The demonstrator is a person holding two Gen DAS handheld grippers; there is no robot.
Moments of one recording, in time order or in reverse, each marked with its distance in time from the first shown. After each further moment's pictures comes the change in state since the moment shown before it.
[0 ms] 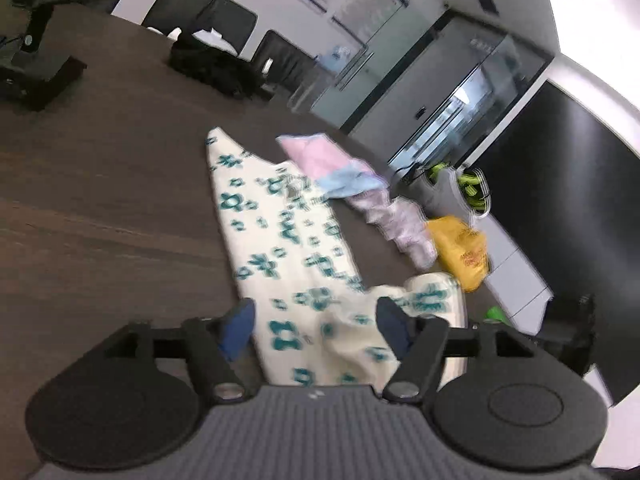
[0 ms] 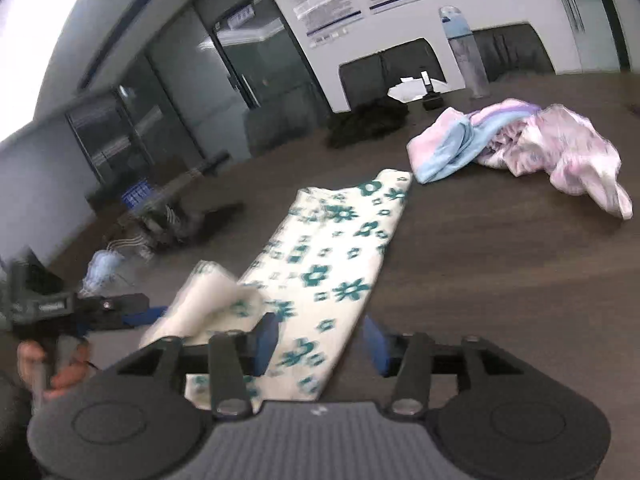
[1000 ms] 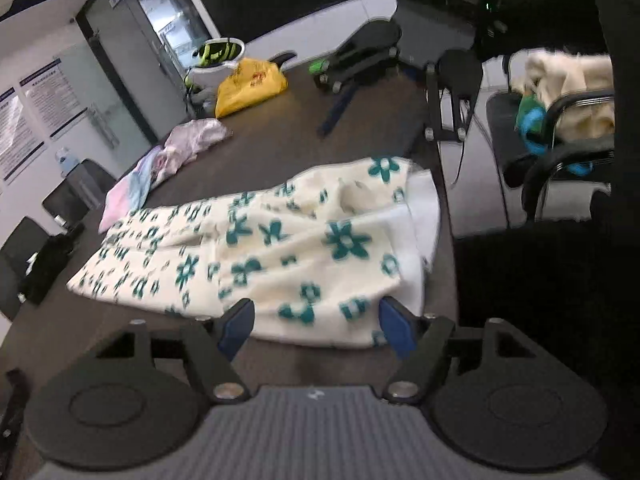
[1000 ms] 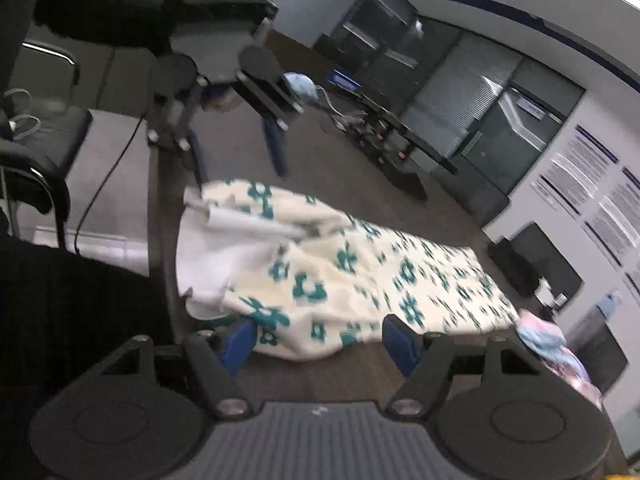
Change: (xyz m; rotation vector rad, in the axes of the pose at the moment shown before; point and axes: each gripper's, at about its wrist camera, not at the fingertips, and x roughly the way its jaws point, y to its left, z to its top) left arm -0.062 -0.104 -0.161 1.252 0.219 -0.030; right arm -0.074 0.111 -0.161 -1.247 0.089 0.033
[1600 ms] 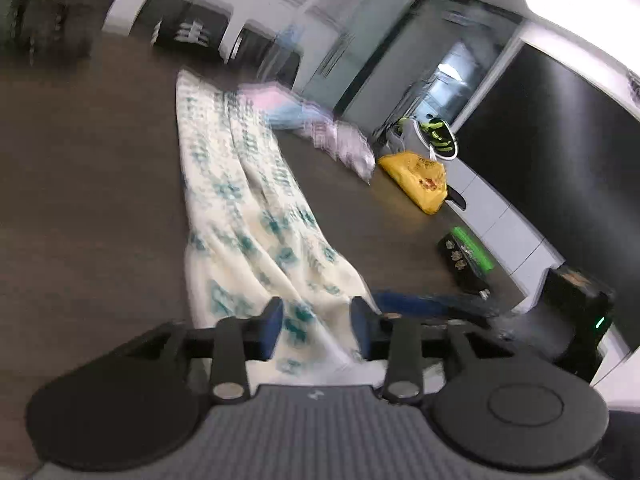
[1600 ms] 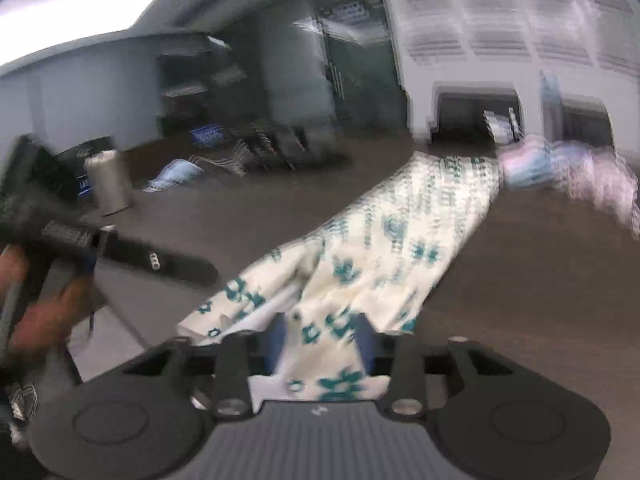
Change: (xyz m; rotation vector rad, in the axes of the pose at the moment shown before) left arm -0.055 -0.002 0.004 -1.023 -0.102 0.226; right arm -0.034 -0.014 0.005 0.743 -0.089 -0.094
